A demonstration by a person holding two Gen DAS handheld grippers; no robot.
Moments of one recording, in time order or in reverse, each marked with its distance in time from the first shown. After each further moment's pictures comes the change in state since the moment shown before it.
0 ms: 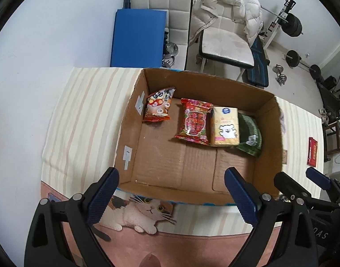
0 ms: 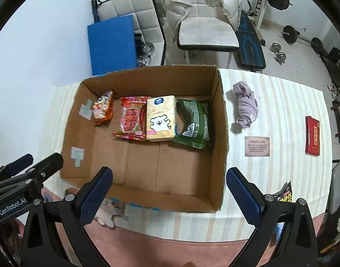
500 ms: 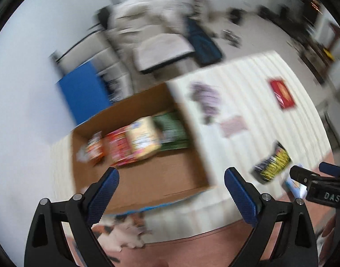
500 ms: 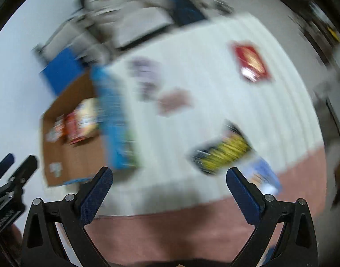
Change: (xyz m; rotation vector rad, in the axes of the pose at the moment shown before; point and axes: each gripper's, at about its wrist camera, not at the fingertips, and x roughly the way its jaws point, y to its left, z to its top) left arm -0.010 -0.237 -0.040 0.579 -0.084 0.050; right arm -0.037 -0.220 -0.110 0.461 0.057 -0.007
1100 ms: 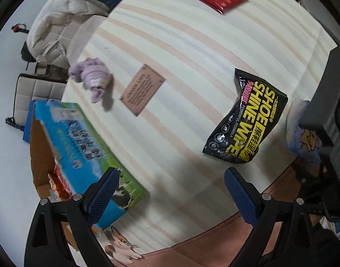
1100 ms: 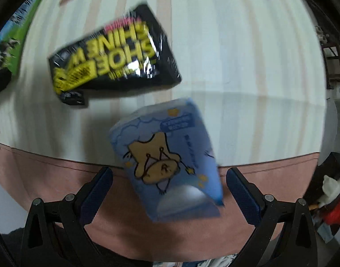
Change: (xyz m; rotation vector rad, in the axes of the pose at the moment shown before) left arm 0.143 -0.186 0.001 0.484 0.280 0.061; right arm 0.159 -0.127 -0.041 -0.355 0.373 -0.256
